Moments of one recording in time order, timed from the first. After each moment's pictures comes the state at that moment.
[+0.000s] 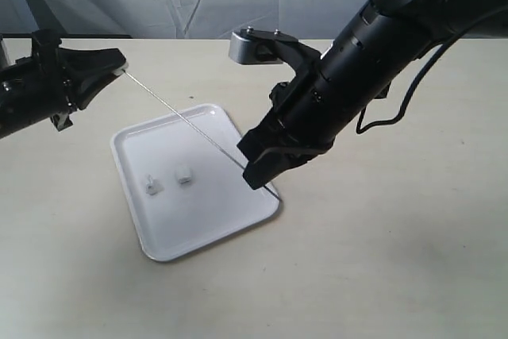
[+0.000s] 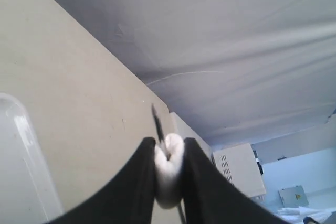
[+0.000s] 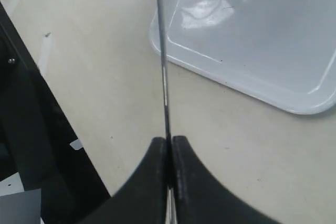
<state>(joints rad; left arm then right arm) 0.12 1.76 -0.60 0.98 -1.23 -1.62 0.55 1.71 -1.20 0.71 1.06 -0.63</state>
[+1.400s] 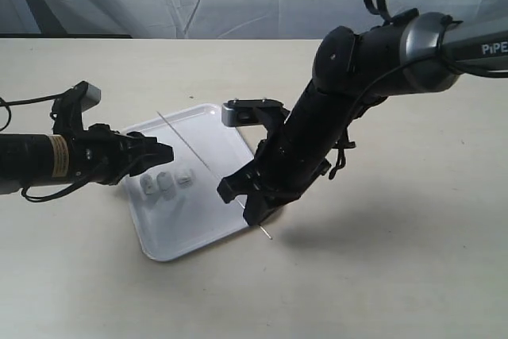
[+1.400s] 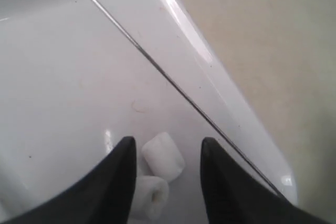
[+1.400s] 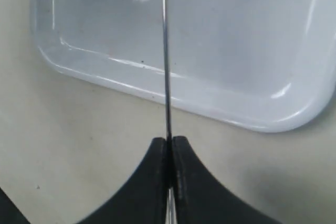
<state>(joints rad) -0.12 1.85 -0.61 1.05 -0.71 -1.28 0.61 1.97 -1.20 0.66 0.87 -0.48</state>
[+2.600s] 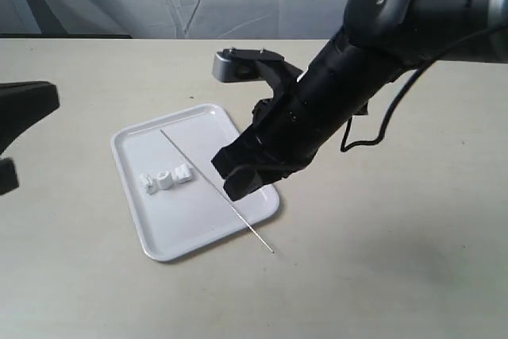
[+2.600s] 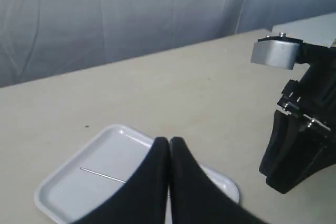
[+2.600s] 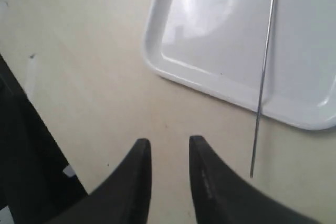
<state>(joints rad) -0.03 0.67 -0.41 1.74 -0.60 -1.74 0.63 1.72 -1.15 0.71 0.89 -0.55</state>
